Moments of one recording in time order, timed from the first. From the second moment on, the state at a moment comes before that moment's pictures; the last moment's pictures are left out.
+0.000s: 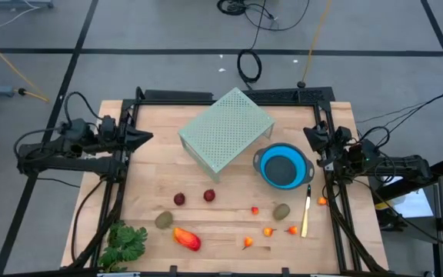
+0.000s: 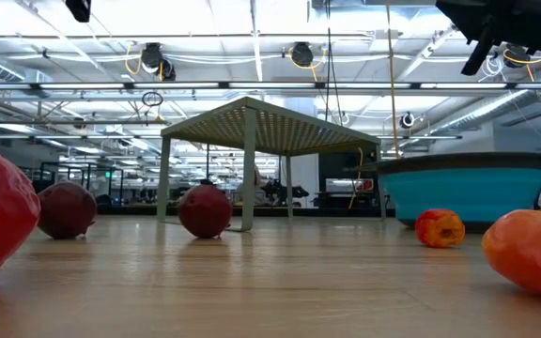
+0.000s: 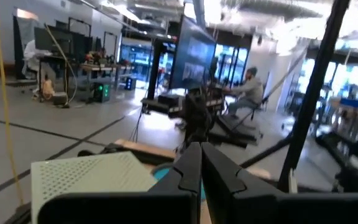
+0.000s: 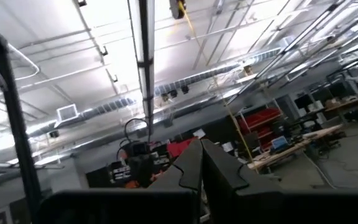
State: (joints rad) left arm 0.04 0.38 0.64 -0.14 -0.05 -0.14; right arm -0.06 0.20 0.11 0.68 0.26 0.30
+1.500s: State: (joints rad) left arm 0.04 0.39 0.63 -0.35 -0.16 -0.15; right arm -0.06 0.92 0.89 -1.13 0.26 0.39
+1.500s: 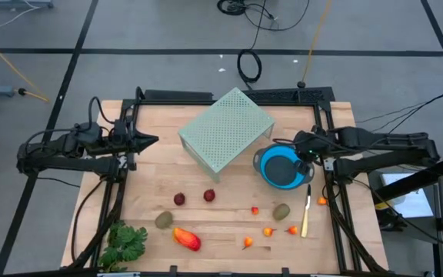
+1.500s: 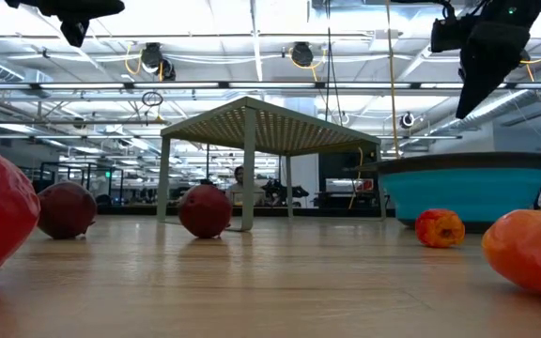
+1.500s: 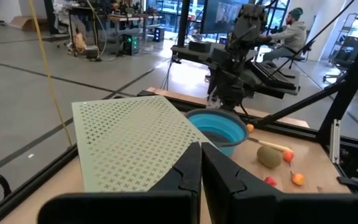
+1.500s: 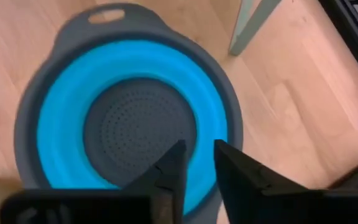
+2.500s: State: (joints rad) left arm 0.04 0.39 0.63 -0.35 -0.20 -0.17; right arm -0.27 1.02 0.74 -1.13 0.18 0.35
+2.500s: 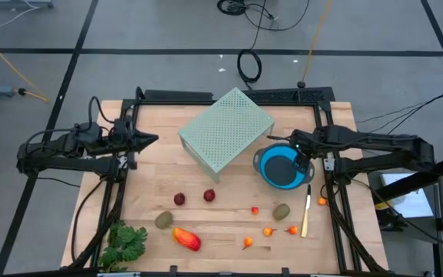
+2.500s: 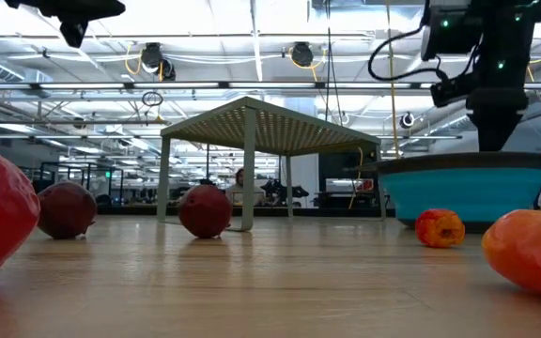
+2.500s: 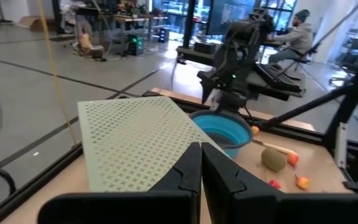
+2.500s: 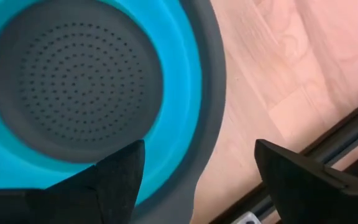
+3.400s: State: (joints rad) left arm 0.04 0.44 0.63 -0.35 -0.29 -0.25; right arm -0.33 1.02 0.59 -0.93 0.17 0.46
